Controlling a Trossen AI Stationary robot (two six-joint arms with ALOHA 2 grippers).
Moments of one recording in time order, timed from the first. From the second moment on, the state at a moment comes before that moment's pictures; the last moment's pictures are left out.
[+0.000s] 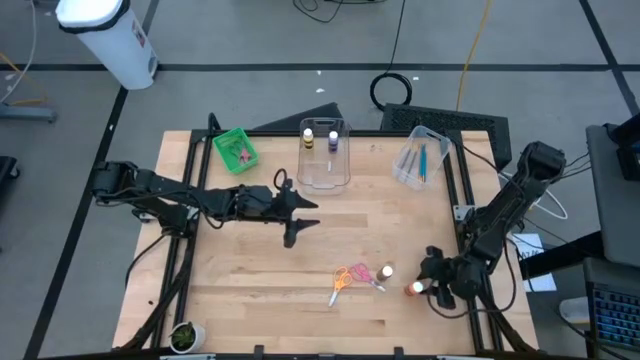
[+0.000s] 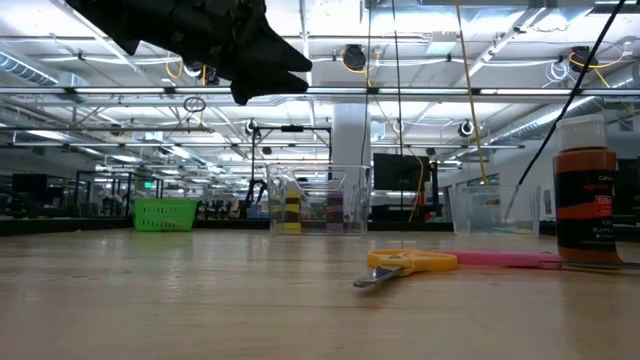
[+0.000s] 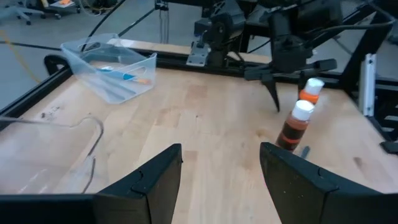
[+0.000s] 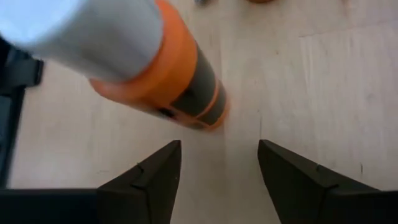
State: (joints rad) left arm -0.05 1.39 0.71 0.39 -0.10 -0.12; right arm 1.02 1.13 0.30 -0.13 0.31 1.05
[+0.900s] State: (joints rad) left arm 0.00 1.39 0.72 0.38 -0.11 -0.25; right arm 1.02 1.46 0.04 0.79 0.46 0.51
